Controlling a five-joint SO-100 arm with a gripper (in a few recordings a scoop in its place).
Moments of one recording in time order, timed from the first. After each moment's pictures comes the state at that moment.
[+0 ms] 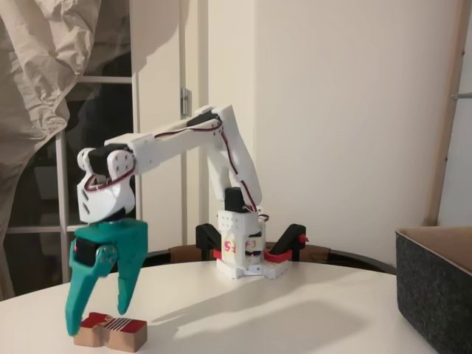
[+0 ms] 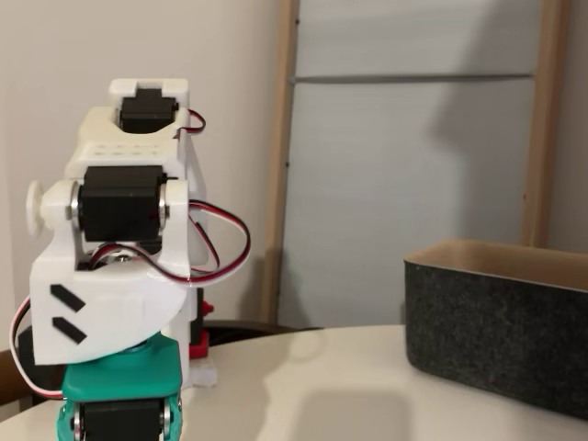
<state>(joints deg) 48.6 67.9 81.9 79.5 92.2</state>
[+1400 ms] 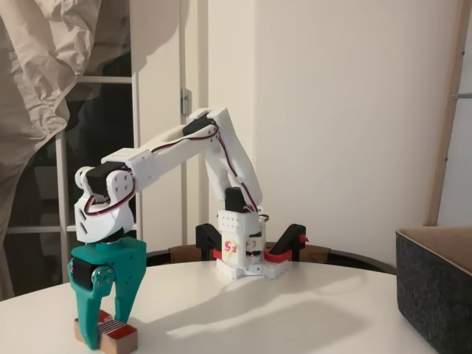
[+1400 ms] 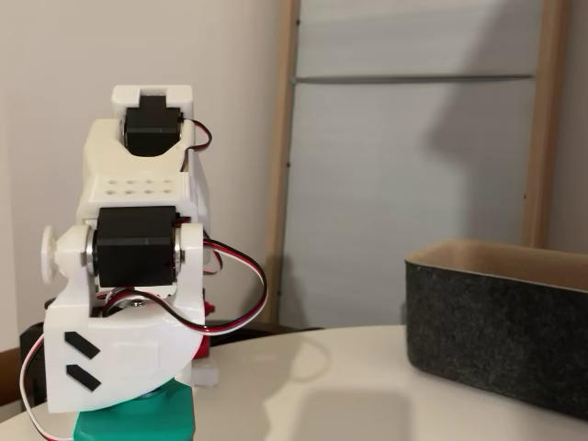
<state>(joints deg) 47.5 60.9 81.4 74.0 89.2</state>
